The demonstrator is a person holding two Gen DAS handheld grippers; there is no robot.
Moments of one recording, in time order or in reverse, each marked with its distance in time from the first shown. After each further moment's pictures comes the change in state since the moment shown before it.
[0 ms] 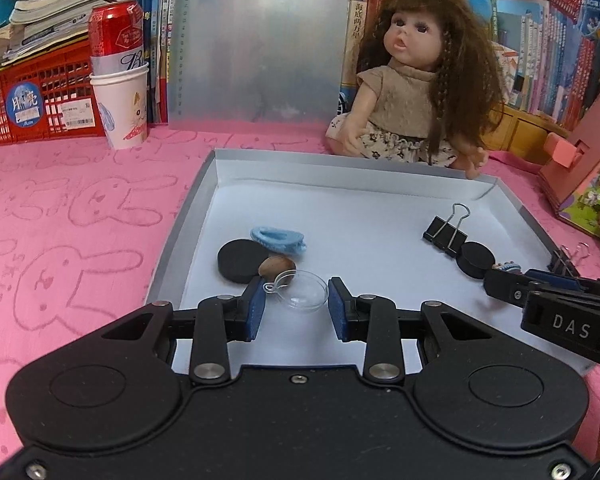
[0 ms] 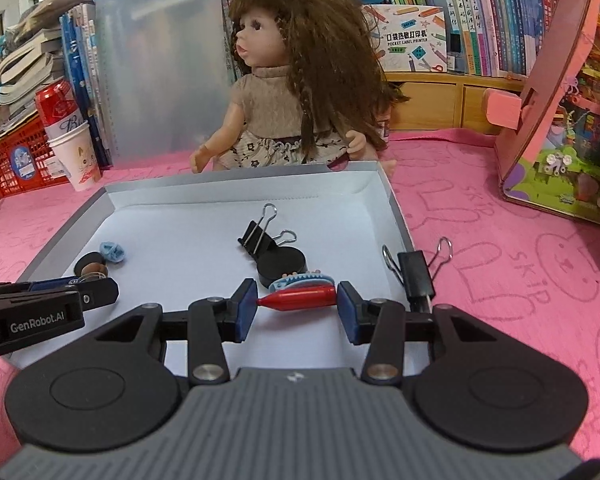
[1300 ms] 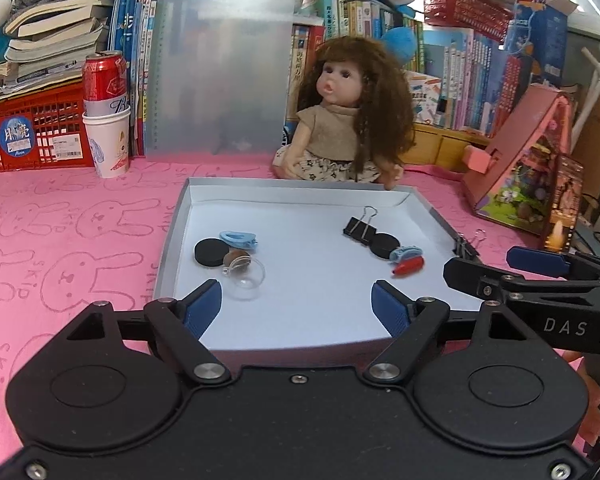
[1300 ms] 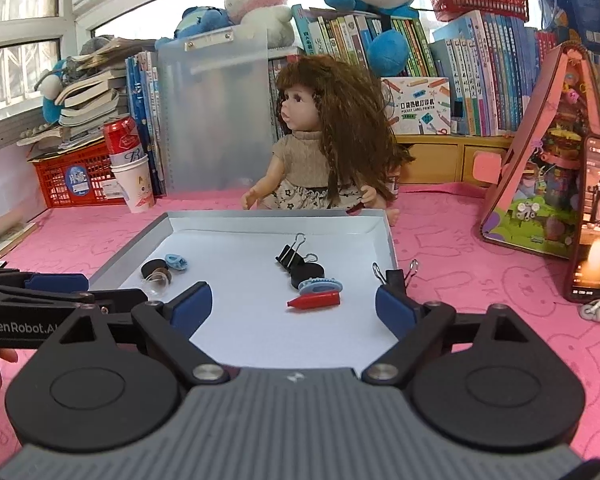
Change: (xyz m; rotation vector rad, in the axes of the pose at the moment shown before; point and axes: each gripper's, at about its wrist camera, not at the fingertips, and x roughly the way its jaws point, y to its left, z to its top) left arm -0.103 -0.004 -0.025 0.058 -0.089 -0.147; right arm -0.092 -0.001 -0.018 -0.080 -0.150 0.088
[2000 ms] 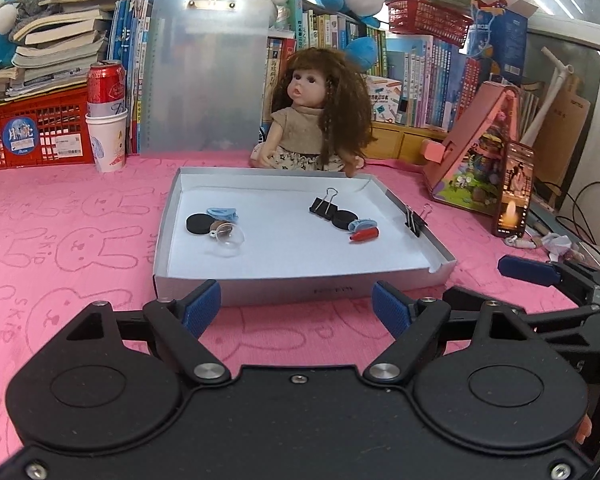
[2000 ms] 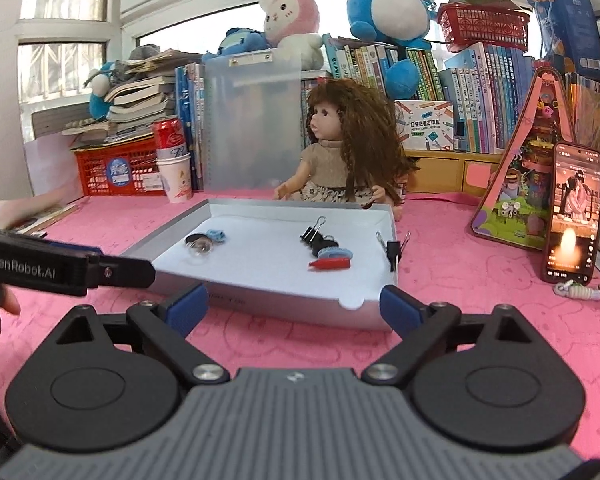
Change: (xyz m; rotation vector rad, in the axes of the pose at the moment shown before) left arm -0.070 -0.009 -0.041 0.023 -0.029 -0.058; right arm -0.077 0.008 -0.051 -0.069 -0.075 0.057
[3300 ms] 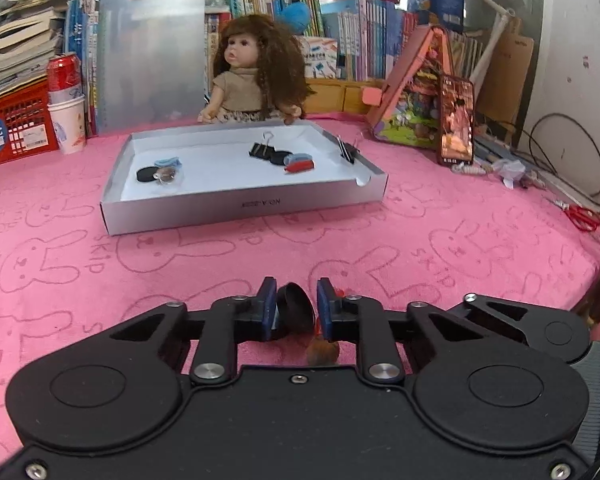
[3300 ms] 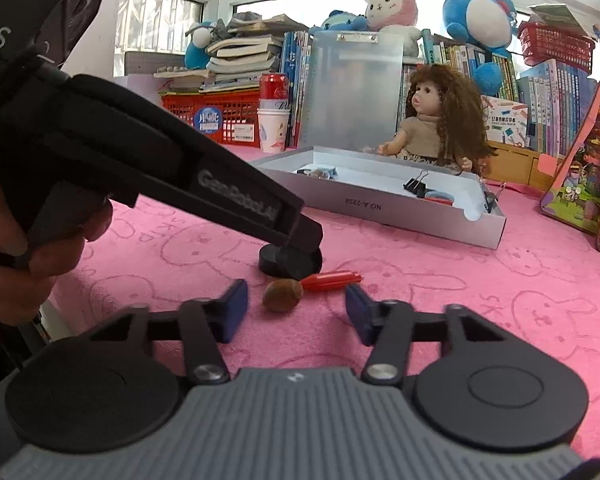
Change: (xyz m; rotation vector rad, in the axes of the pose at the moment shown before) left arm -0.027 -0.048 -0.067 0.128 0.064 -0.076; right arm -0.037 0.086 -0.087 -0.168 0.013 0.129
